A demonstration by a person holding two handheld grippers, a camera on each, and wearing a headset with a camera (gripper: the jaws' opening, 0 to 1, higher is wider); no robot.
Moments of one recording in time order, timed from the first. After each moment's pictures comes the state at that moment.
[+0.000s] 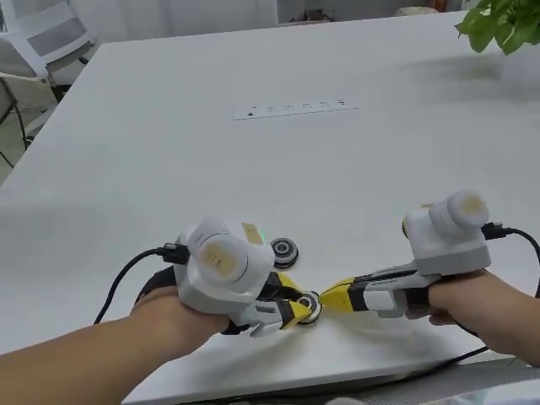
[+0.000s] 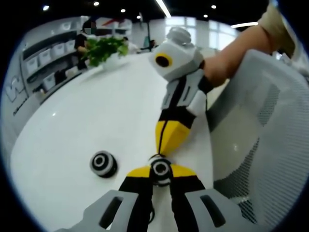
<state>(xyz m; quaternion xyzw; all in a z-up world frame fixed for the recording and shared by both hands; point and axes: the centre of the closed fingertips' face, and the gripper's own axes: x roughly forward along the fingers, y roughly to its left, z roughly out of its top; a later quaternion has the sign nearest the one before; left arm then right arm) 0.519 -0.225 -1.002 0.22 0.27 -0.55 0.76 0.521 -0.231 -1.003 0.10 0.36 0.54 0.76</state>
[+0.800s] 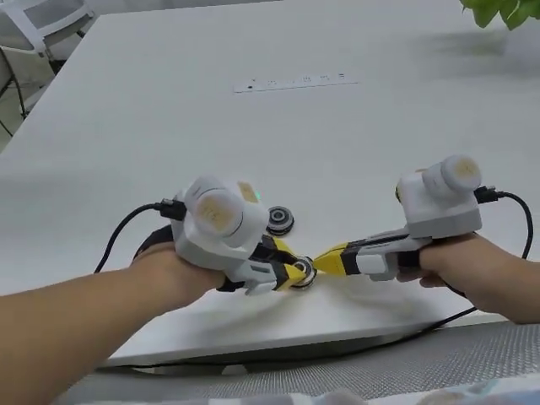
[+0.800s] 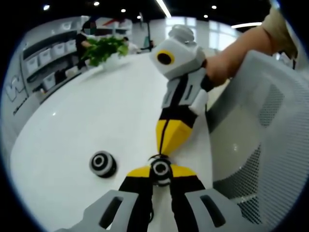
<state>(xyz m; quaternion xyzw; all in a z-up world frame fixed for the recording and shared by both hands) 0.519 -0.226 -1.002 0.22 0.28 -0.55 0.76 0.516 -0.229 -0.998 0.09 0.35 0.54 0.76</state>
